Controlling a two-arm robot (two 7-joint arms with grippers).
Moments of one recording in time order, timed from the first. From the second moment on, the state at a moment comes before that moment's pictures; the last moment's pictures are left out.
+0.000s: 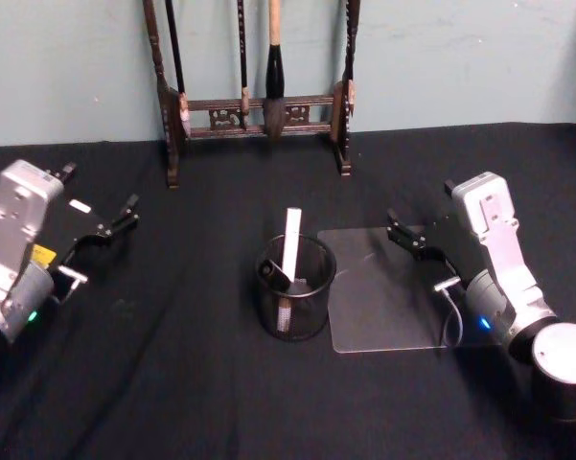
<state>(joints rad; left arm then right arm) -0.20 0.60 0.45 -1.41 -0.25 -0.12 0.03 0.14 0.26 -0.26 -1.37 -0.04 -0.08 0.07</state>
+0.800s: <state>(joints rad) -0.20 0.60 0.45 -1.41 -0.25 -0.12 0.03 0.14 0.26 -0.26 -1.37 -0.04 -0.08 0.07</state>
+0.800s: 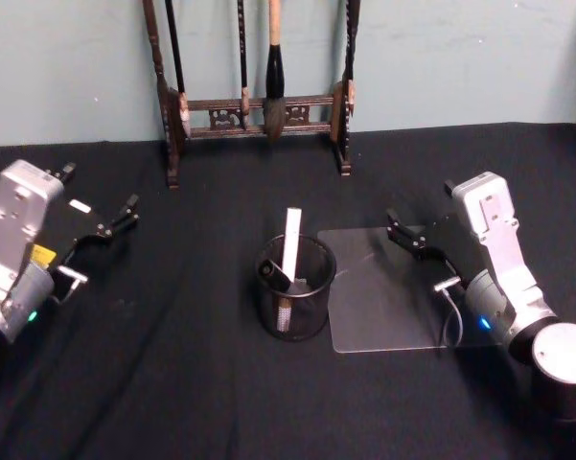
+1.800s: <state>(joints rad) -0.20 0.60 0.45 -1.41 -0.25 -0.12 0.03 0.14 0.26 -0.26 -1.37 -0.04 -0.08 0.07</state>
